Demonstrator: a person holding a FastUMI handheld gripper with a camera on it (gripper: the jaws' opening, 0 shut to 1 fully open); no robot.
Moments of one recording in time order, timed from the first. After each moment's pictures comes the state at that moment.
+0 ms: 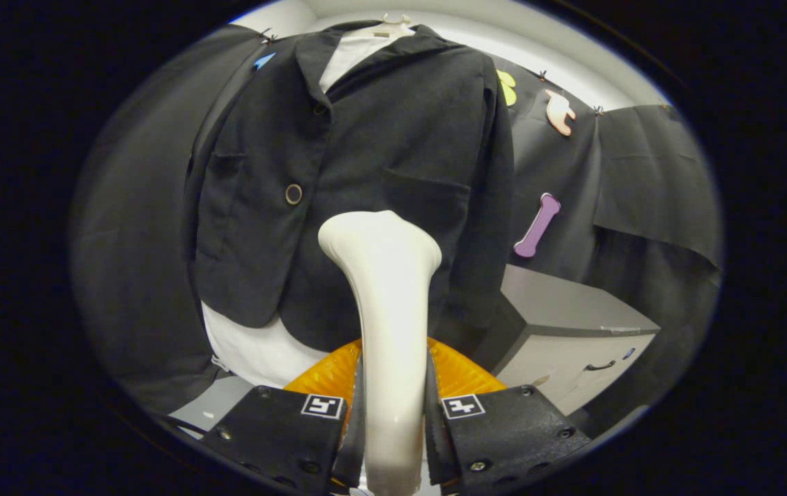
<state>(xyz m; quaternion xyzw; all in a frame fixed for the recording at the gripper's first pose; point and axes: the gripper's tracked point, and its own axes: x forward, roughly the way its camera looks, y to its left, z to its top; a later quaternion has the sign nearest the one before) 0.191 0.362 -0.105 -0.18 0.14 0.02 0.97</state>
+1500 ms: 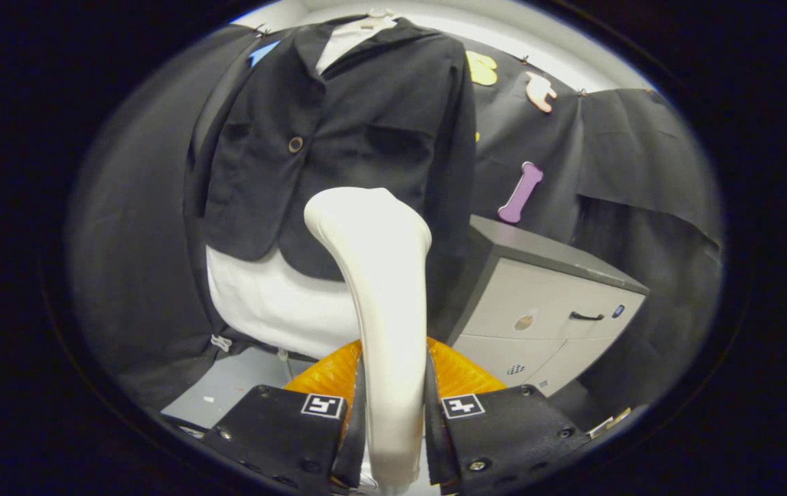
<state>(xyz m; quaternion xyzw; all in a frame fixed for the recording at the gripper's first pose) 0.112 0.310 -0.127 -0.16 0.15 0.00 0.98</state>
